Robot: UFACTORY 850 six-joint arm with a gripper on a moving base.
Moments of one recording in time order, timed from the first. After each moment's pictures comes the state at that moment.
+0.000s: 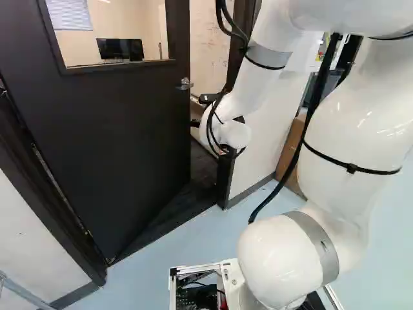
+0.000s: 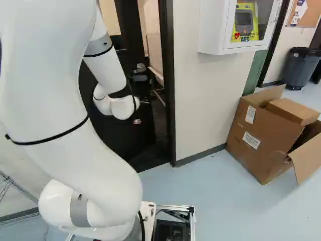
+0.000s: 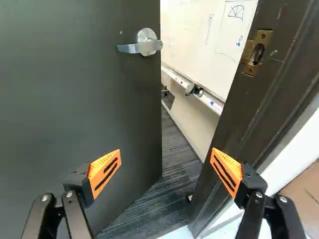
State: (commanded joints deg) arm 7.4 -3.6 -27.2 2.4 49.9 0.0
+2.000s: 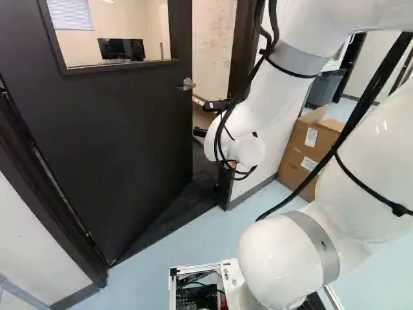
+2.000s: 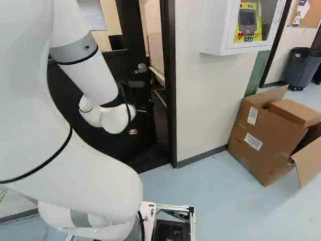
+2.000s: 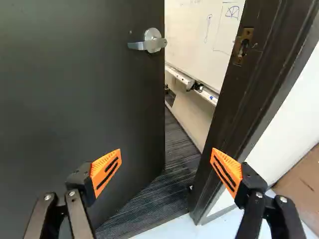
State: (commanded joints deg) arm 8.5 7.4 -16.3 2.9 49.9 0.0
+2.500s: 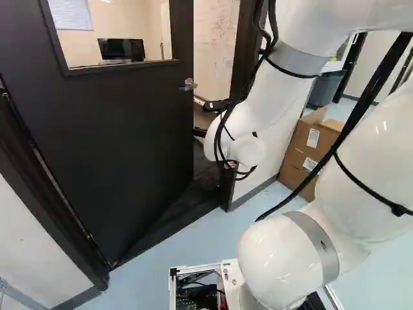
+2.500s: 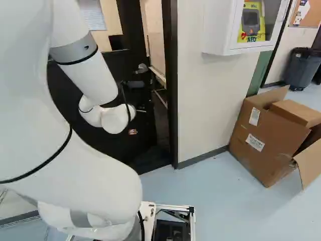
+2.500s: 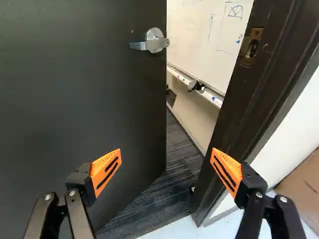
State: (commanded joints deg) arm 8.5 7.4 -16.3 2.9 49.9 0.0
